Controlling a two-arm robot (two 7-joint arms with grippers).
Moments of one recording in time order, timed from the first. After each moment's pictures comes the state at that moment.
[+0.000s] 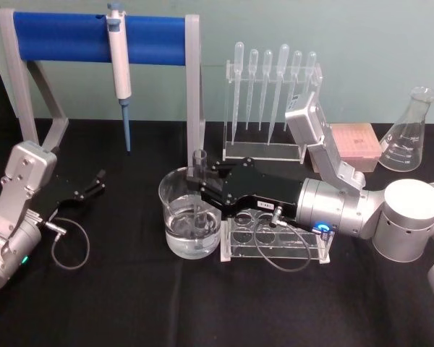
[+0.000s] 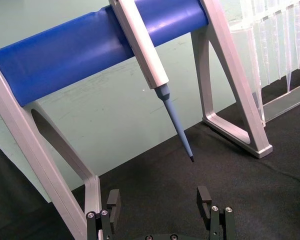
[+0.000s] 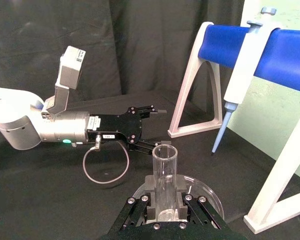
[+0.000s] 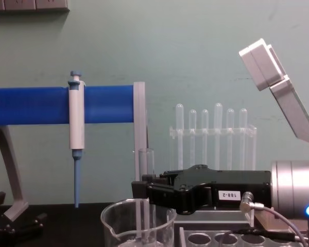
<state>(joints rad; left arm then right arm) -0.20 0.60 0.45 -1.41 -0.25 -0.12 0.03 0.52 0.43 -0.66 -1.36 0.52 0.04 0.70</state>
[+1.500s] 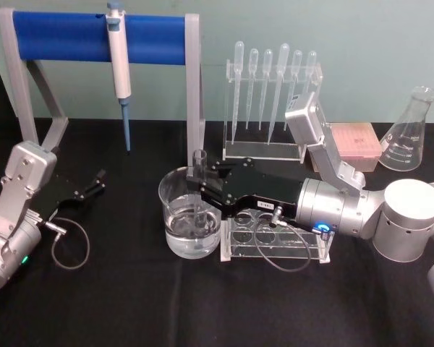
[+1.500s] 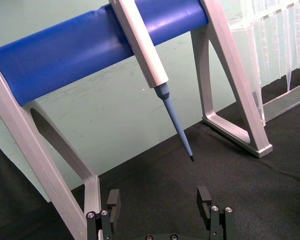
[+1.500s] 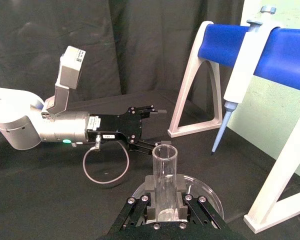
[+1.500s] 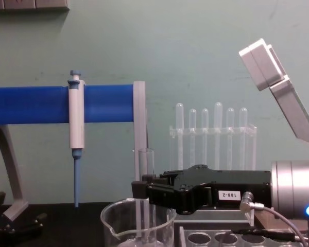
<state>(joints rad) -0.20 0.60 0.45 -1.41 -0.25 -0.12 0.03 0.52 0.43 -0.66 -1.36 0.52 0.04 0.70</state>
